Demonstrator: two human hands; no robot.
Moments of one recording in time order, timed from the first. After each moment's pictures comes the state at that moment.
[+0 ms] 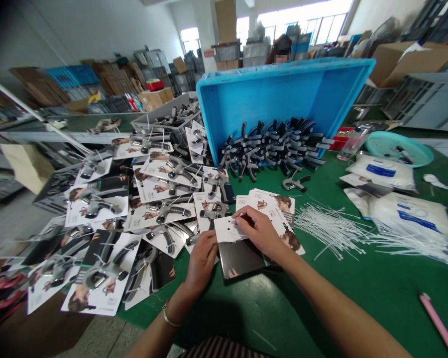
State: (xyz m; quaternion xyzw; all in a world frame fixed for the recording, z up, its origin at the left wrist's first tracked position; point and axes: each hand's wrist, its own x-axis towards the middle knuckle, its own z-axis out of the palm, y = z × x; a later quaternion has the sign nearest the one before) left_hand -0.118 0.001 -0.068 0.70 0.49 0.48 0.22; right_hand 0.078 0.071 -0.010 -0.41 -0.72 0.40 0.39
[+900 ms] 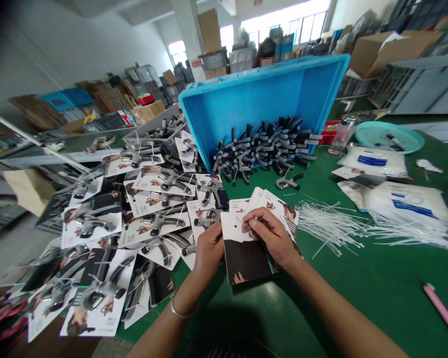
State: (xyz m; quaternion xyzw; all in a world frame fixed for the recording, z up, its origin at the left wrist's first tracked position) left_hand -0.070 0.038 -0.008 0.68 0.49 0.46 0.30; right_hand 0.114 0.052 -0.004 -0.37 -0.59 0.50 0.52
